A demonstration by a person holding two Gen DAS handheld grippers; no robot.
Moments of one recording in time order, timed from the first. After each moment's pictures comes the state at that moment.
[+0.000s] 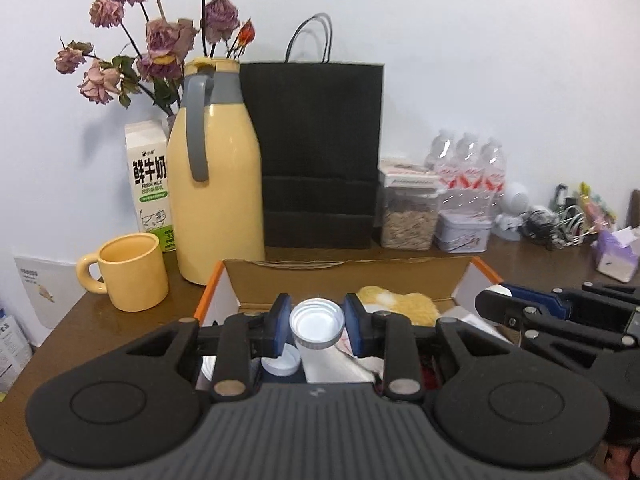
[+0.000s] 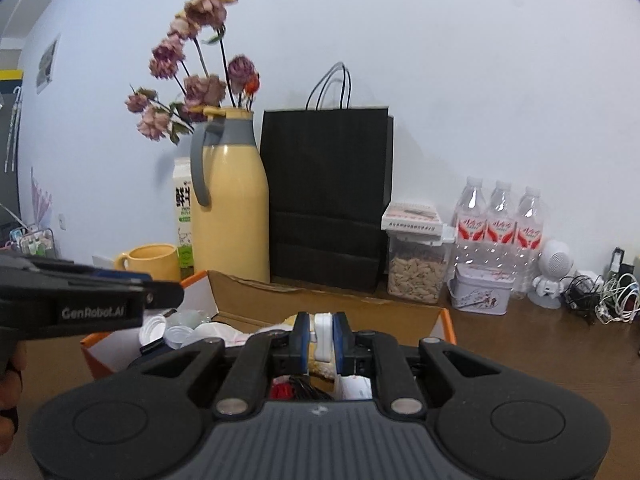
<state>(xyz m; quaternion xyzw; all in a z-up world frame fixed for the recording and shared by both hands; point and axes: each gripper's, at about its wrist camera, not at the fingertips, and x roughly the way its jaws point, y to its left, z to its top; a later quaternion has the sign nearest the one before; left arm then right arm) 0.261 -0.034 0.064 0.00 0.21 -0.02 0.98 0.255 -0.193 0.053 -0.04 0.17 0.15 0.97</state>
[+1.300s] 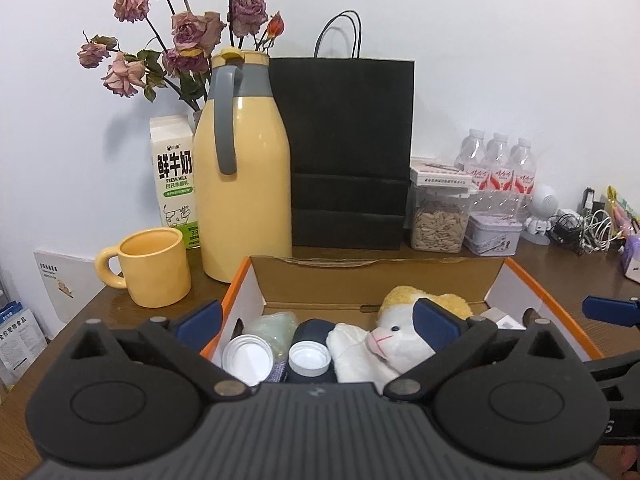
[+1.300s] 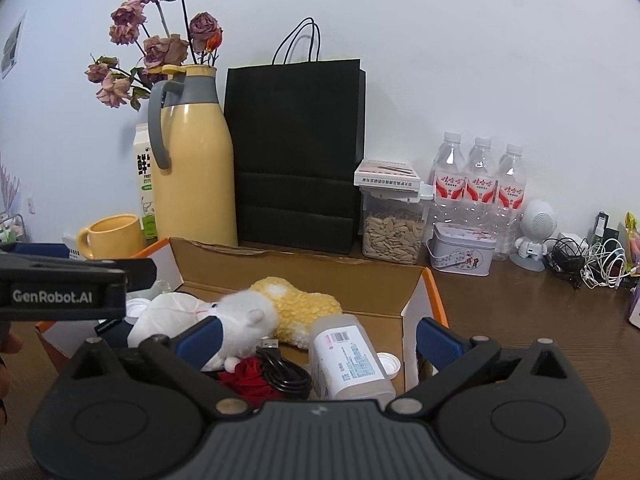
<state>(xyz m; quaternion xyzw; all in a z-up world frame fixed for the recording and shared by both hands) 0.263 -0.025 0.053 -0.01 0.20 0.02 0.98 0.267 -0.198 0.036 -0.03 0.21 0.10 0.97</state>
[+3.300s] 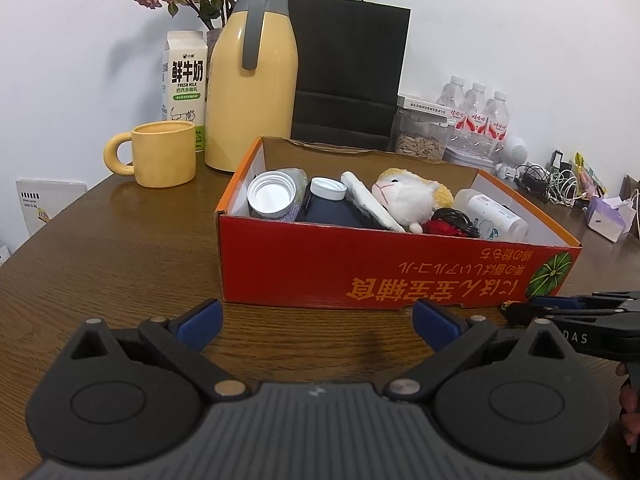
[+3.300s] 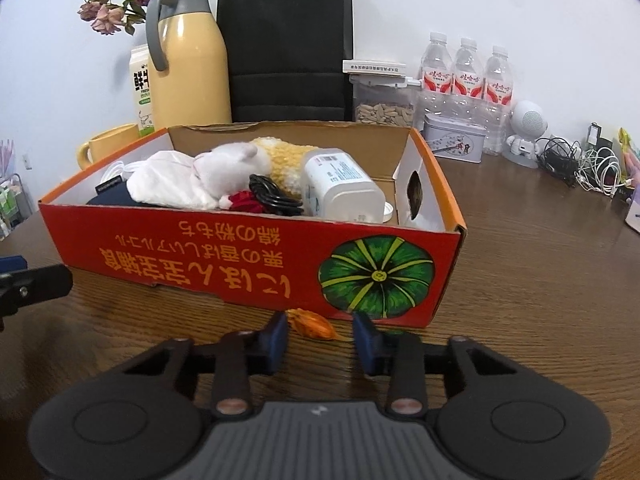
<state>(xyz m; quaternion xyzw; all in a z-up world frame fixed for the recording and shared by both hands) 0.180 0.014 -0.018 -0.05 0.26 -0.03 0.96 0.221 -0.217 -0.033 -0.02 0.32 0.10 0.94</state>
